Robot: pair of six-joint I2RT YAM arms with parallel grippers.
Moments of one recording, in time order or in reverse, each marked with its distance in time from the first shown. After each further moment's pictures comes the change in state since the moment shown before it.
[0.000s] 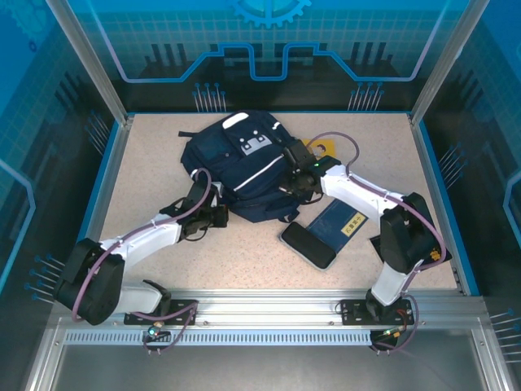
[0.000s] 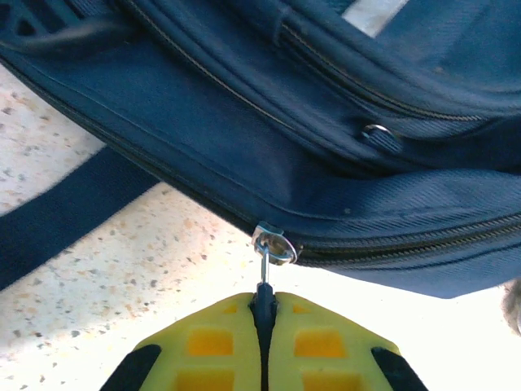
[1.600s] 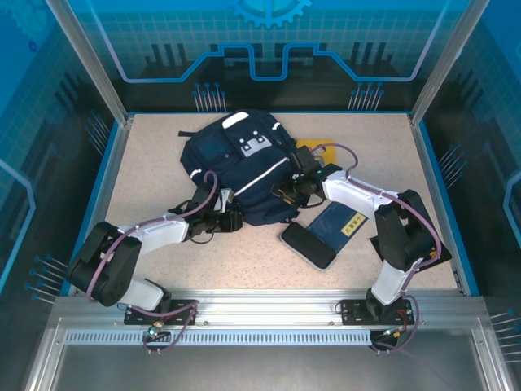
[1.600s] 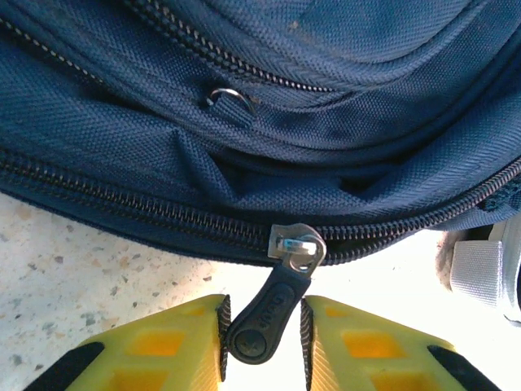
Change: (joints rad) left arm -0.003 0.128 -0.059 0.200 0.268 -0.026; right arm -0.040 0.019 -0.126 0.203 -0.244 0.072
